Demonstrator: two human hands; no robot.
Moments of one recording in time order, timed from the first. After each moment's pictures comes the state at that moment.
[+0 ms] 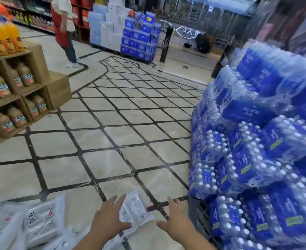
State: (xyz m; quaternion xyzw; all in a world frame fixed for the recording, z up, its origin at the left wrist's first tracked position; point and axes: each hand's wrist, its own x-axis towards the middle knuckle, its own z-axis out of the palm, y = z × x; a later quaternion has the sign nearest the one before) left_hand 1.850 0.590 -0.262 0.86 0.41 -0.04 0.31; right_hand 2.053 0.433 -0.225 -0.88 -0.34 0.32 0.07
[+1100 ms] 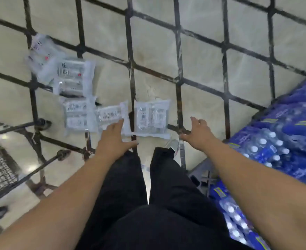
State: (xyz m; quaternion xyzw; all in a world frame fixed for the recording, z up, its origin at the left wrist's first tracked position) left_hand 2.028 0.651 -0.447 0.54 0.71 -0.11 0.44; right_hand 2.334 0.675 -0.461 -0.72 -0.49 0.45 -0.20
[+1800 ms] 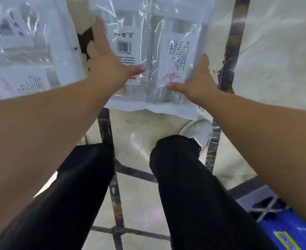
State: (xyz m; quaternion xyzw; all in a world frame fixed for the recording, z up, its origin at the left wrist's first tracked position) left_hand 2.071 0.681 -1.057 0.45 0.77 0.04 0.45; right_hand 2.318 0.665 -1.070 -0.74 -0.41 0.53 -0.04
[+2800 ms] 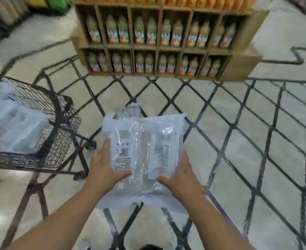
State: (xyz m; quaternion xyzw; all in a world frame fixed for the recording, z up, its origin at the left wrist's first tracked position) left_hand 1.934 0.574 -0.271 0.33 0.87 0.30 0.24; right_hand 2.159 0.713 -0.269 -0.49 -0.76 0.41 0.08
